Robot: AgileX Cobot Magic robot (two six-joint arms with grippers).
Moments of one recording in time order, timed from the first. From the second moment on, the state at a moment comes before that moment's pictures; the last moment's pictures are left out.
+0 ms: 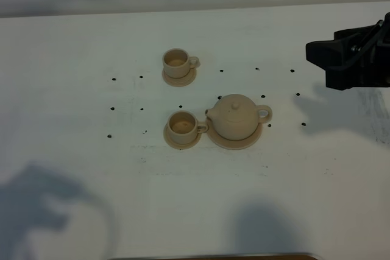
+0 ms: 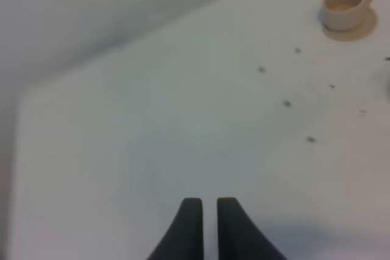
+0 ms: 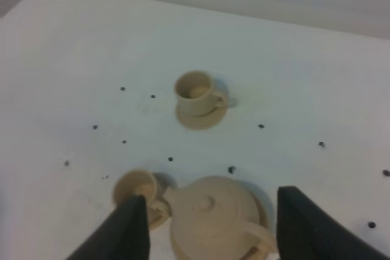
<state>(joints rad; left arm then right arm) -0.12 0.40 -0.67 0.07 0.81 0.23 0.17 1.12 -0.83 0.89 0.54 -0.87</state>
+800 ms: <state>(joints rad) -0.12 0.03 -0.52 0.10 1.08 -0.15 0.17 1.12 -0.83 0.90 0.55 -0.87</state>
